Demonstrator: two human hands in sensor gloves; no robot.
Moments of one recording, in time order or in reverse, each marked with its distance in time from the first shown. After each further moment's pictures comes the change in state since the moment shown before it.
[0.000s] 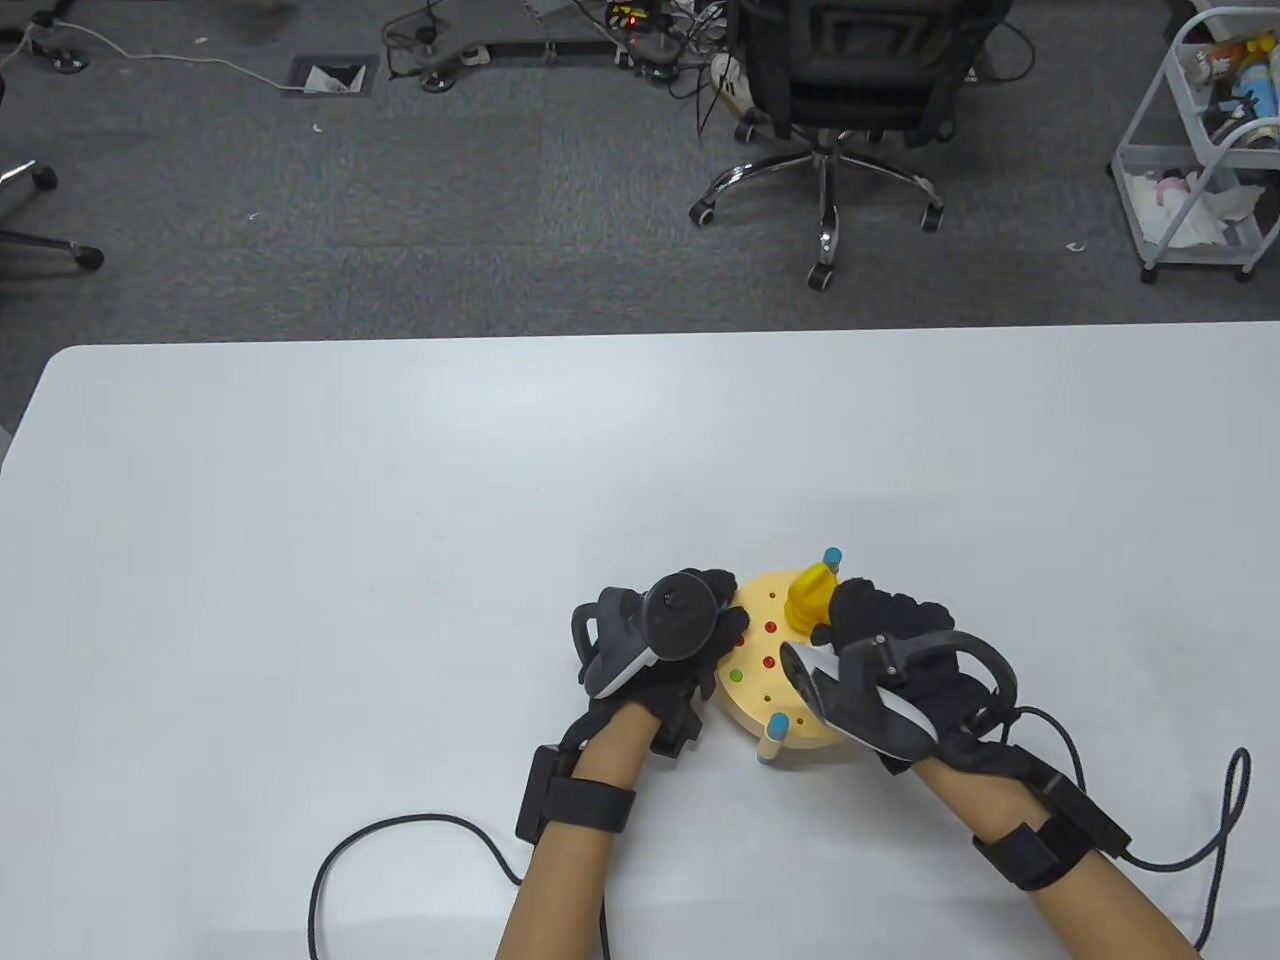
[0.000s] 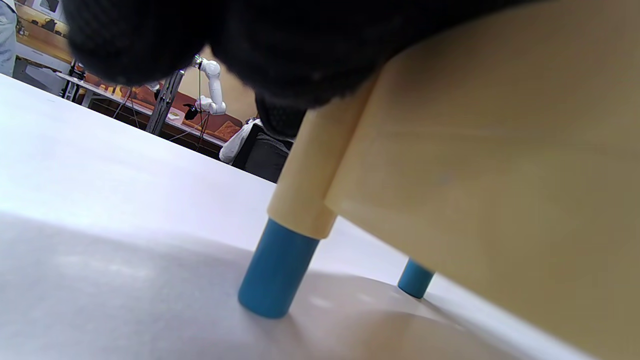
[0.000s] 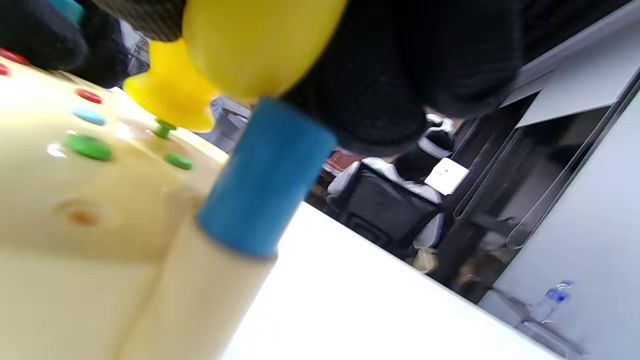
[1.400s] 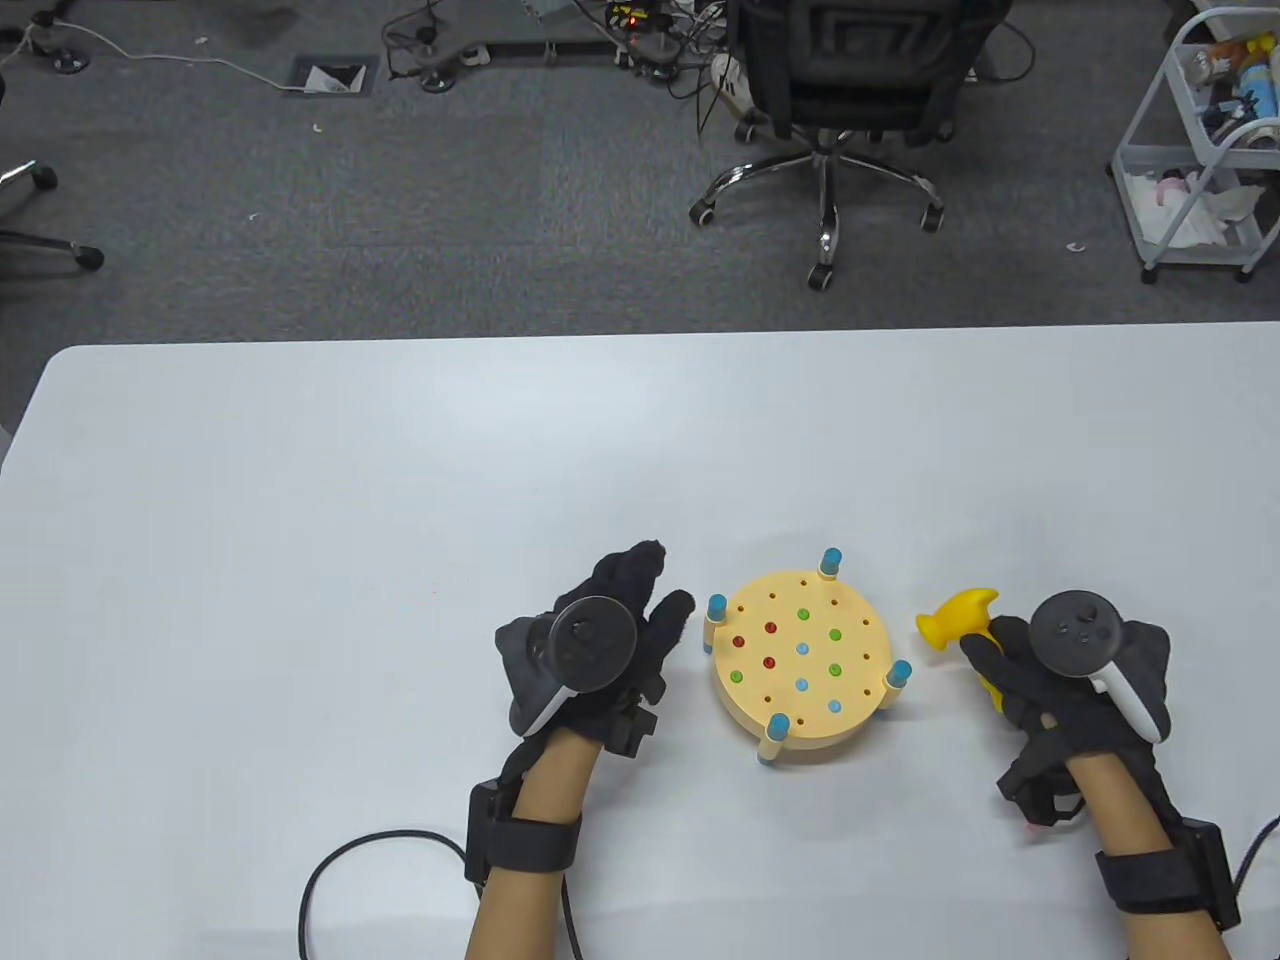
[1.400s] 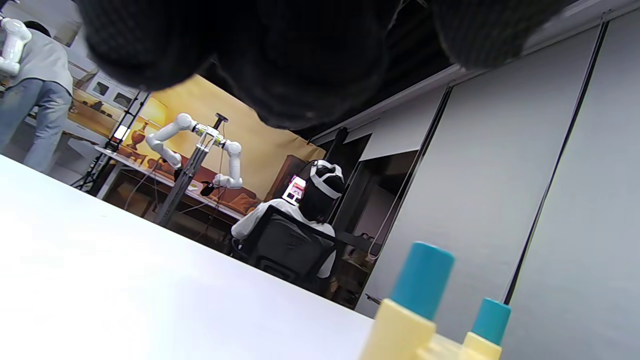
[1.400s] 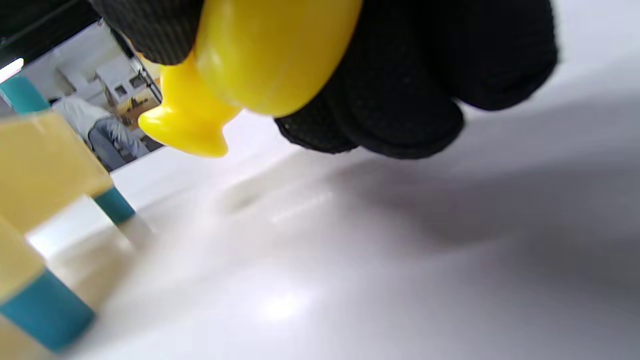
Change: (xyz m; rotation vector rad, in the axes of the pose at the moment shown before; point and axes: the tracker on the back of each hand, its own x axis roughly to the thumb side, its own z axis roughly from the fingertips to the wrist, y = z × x) left_hand -0.027 0.070 0.049 0.242 0.042 0.041; right_hand -0.123 0.153 0.038 0.440 0.329 -0.854
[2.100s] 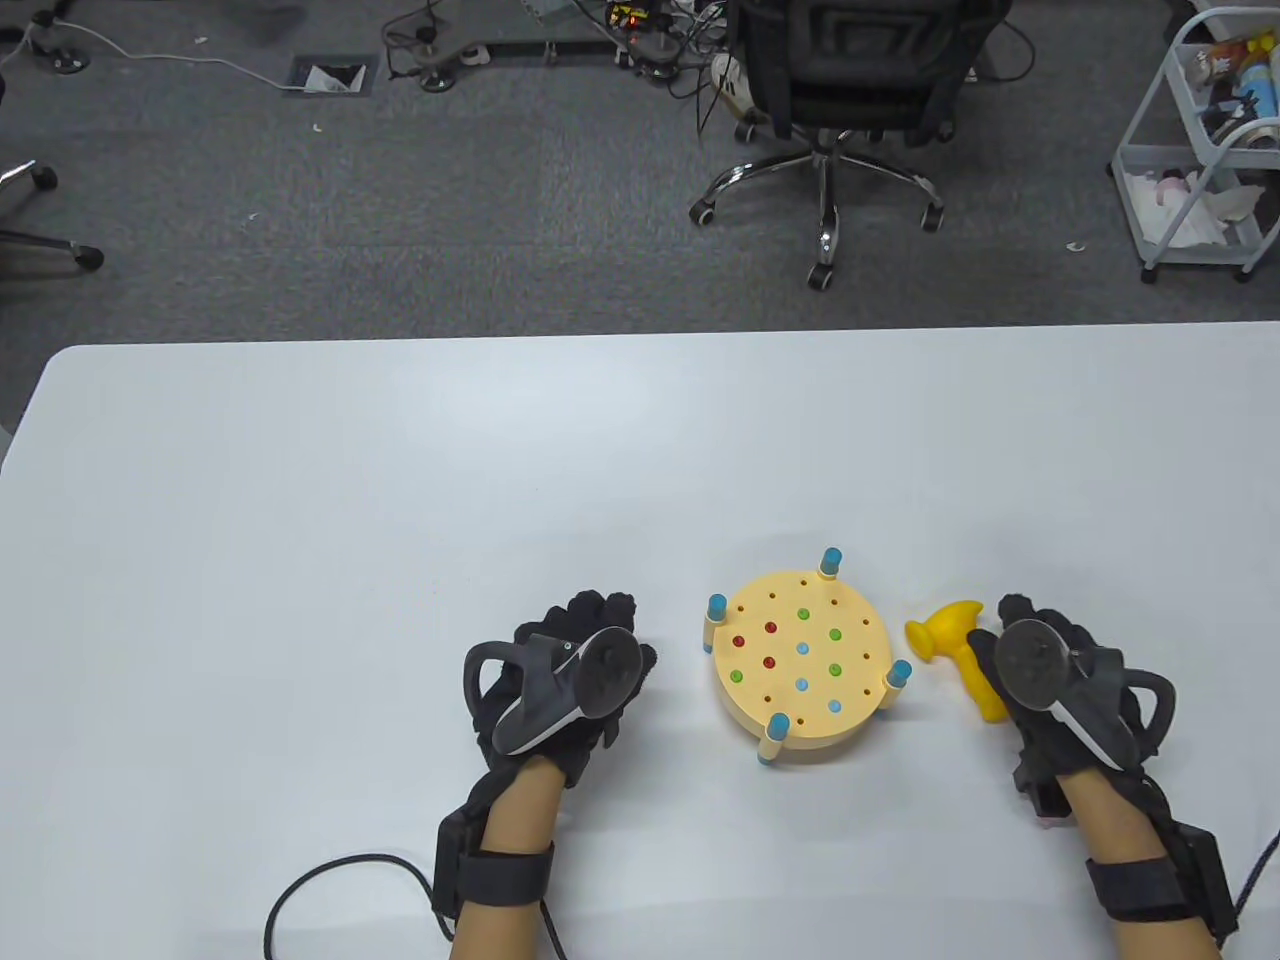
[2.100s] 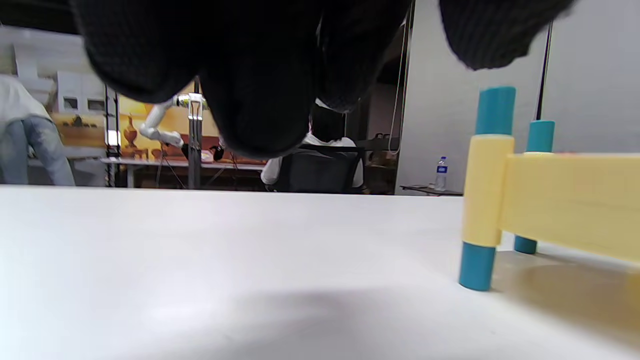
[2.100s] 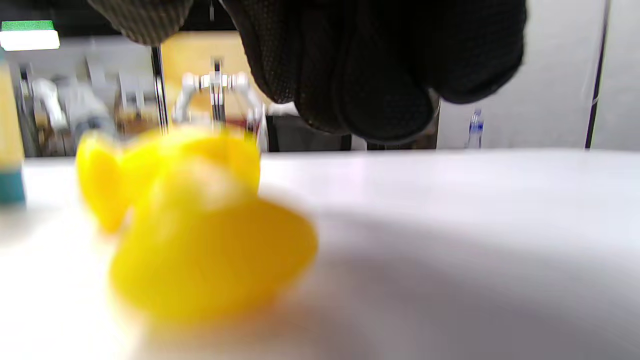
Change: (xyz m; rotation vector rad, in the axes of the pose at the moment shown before) left_hand -0.003 0.005 0.018 -0.210 -0.048 -0.461; right_hand 0.002 -0.018 0.024 -0.433 -0.043 0.266
